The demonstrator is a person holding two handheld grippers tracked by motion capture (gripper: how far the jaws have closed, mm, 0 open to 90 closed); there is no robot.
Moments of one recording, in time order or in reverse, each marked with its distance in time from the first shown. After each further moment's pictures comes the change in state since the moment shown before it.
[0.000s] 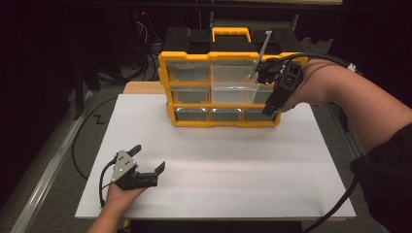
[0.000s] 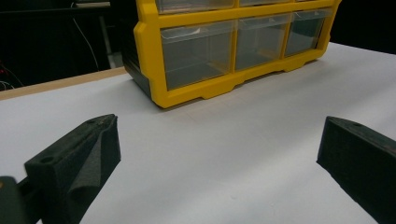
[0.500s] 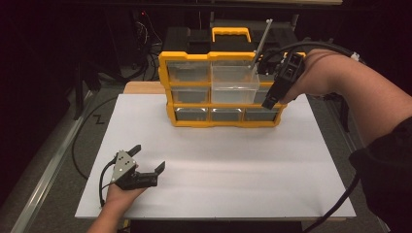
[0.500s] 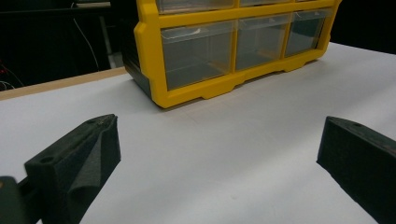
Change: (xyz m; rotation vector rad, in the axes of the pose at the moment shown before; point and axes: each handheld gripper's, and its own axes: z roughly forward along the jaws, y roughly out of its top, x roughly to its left) left arm 0.000 0.000 0.000 0.001 0.001 0.000; right arm -0.005 0.007 -0.017 -0.003 -0.017 0.007
